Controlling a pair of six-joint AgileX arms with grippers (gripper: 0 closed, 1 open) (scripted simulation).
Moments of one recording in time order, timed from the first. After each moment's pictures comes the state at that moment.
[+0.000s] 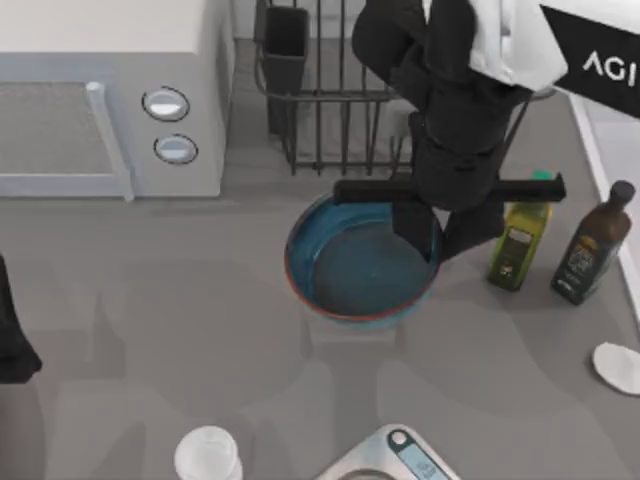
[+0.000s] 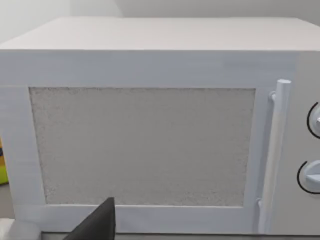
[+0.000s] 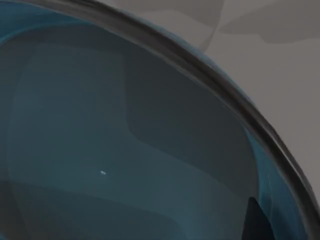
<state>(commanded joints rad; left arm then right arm) 0.00 0.00 0.00 0.00 0.00 0.00 0.62 2.05 1.79 -1.30 0.00 0.64</state>
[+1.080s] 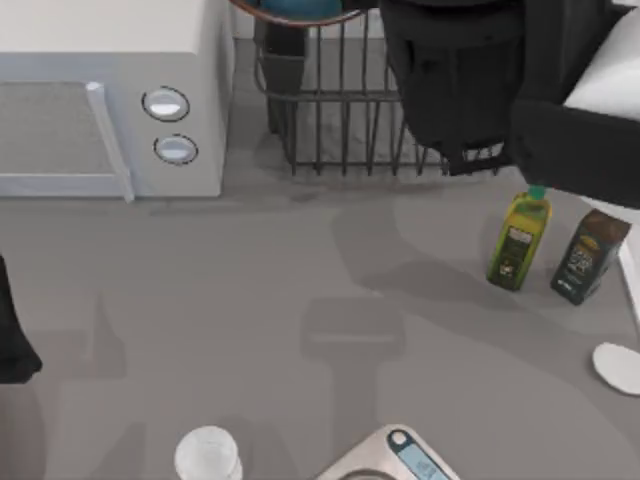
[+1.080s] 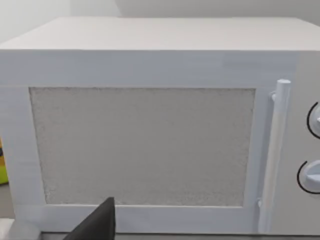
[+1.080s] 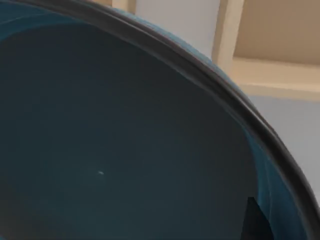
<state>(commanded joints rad) 0.00 0.00 0.00 0.00 0.00 0.00 0.99 1.54 1.47 -0.16 0.94 0.10</state>
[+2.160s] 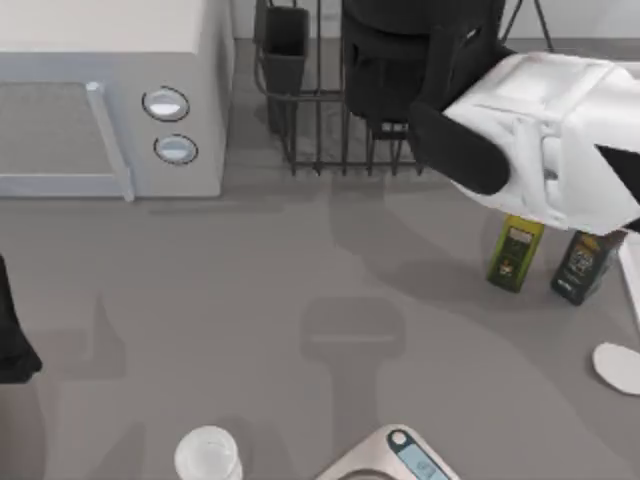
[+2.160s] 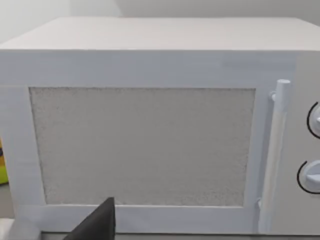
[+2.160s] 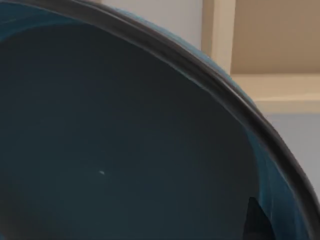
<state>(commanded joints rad) 0.00 0.00 0.00 0.00 0.00 0.00 0.83 1.77 1.40 0.36 0.88 0.02</state>
